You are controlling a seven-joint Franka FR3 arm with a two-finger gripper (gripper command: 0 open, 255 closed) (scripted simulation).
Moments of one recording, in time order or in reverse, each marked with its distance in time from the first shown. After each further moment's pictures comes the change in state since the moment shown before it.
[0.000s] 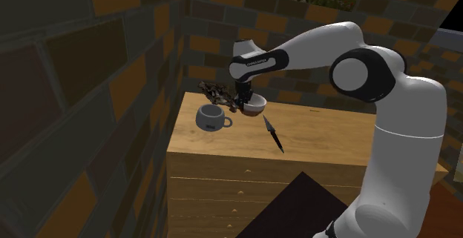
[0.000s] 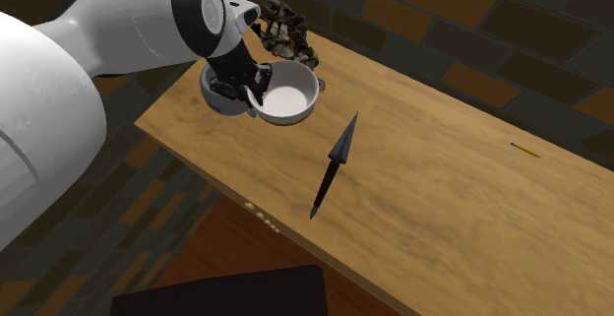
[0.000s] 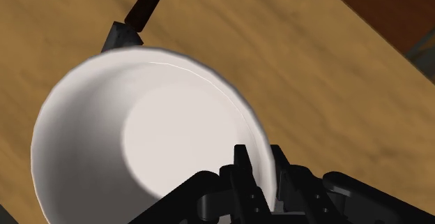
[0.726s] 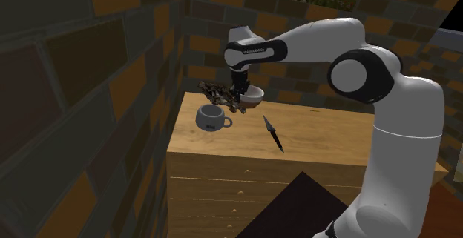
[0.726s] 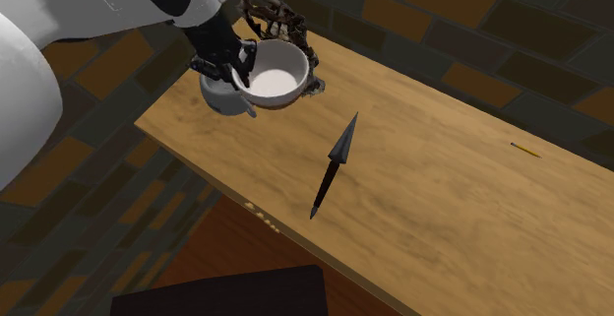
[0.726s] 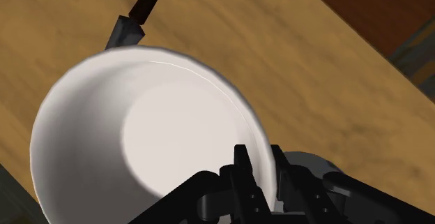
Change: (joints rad) arm 0.026 0.013 0.013 0.145 0.008 -0.137 0.012
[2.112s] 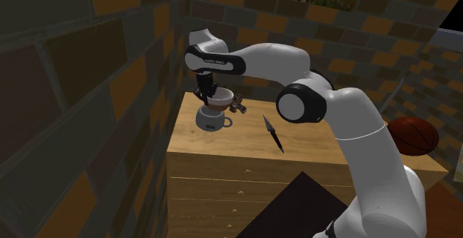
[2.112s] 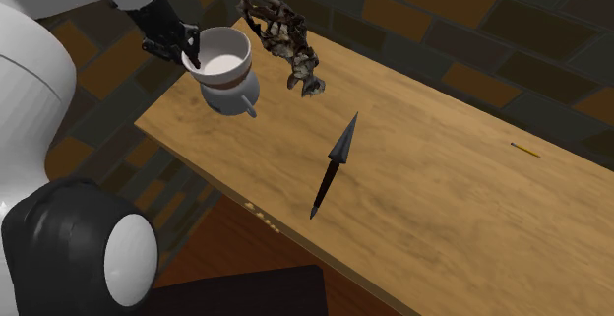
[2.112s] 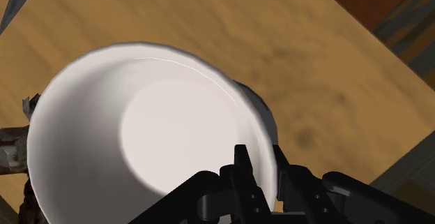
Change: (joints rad) arm 0.143 0.438 0.044 0.630 0.010 -0.222 0.147
